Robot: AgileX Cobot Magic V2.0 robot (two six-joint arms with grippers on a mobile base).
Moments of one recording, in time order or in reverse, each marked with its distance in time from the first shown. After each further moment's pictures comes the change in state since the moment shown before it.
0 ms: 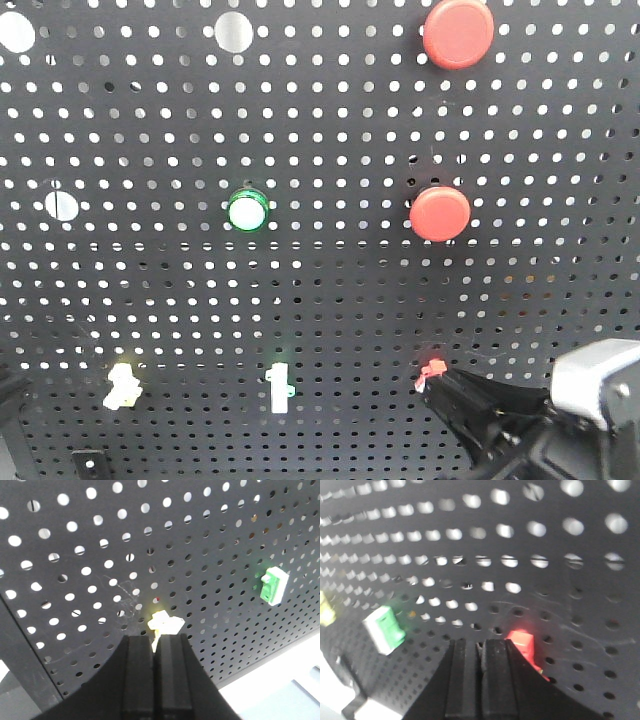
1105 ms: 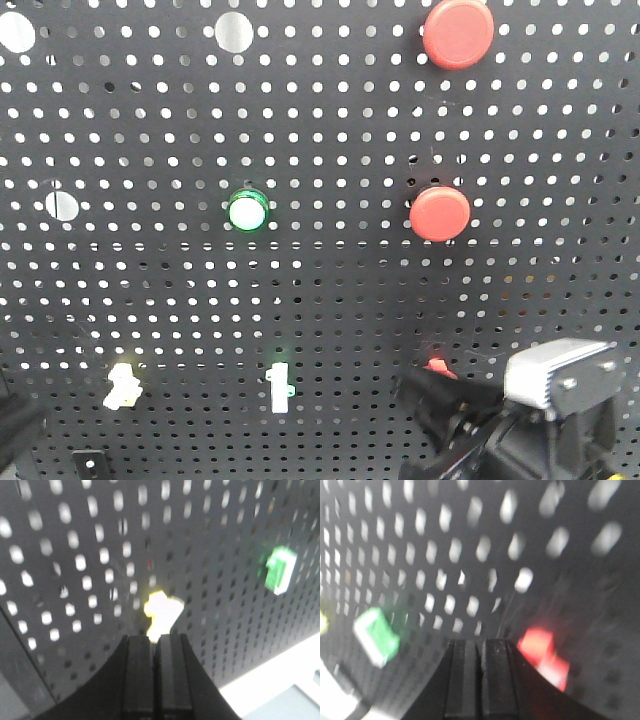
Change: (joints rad) left arm 0.000 0.000 0.131 0.000 -0.176 0.000; right arm 0.008 0.120 -0.009 -0.035 -0.081 0.044
